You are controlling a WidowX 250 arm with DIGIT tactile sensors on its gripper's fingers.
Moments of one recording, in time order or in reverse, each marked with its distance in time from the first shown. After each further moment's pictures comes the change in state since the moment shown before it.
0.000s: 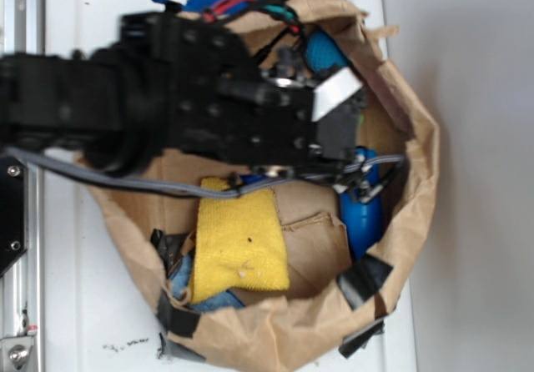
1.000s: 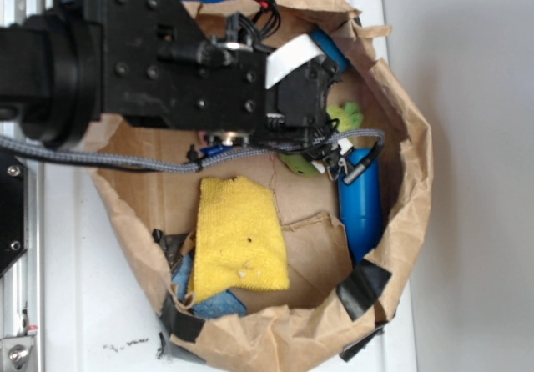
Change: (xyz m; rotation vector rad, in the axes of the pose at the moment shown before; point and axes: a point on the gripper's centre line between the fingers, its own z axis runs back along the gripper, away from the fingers) arm -0.002 0.025 0.011 -0.039 -0.037 0.037
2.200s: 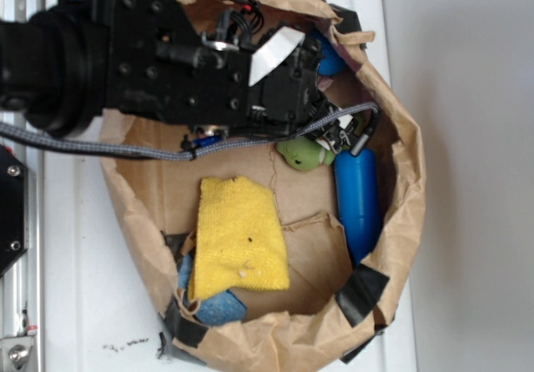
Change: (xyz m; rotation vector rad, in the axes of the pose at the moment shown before) arm 0.002 0.012 -0.015 0.001 -0.058 0.161
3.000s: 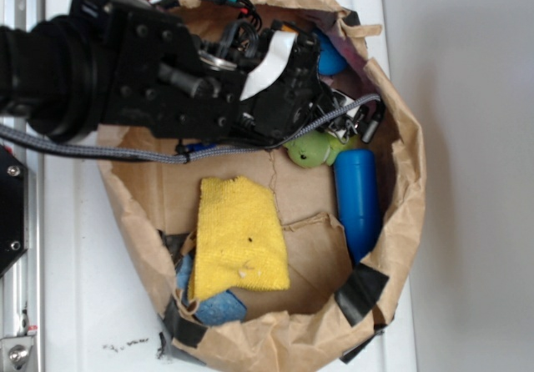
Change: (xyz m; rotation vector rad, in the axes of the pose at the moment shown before) arm 0.008 -0.002 -0.007 -0.046 -0.096 0.101
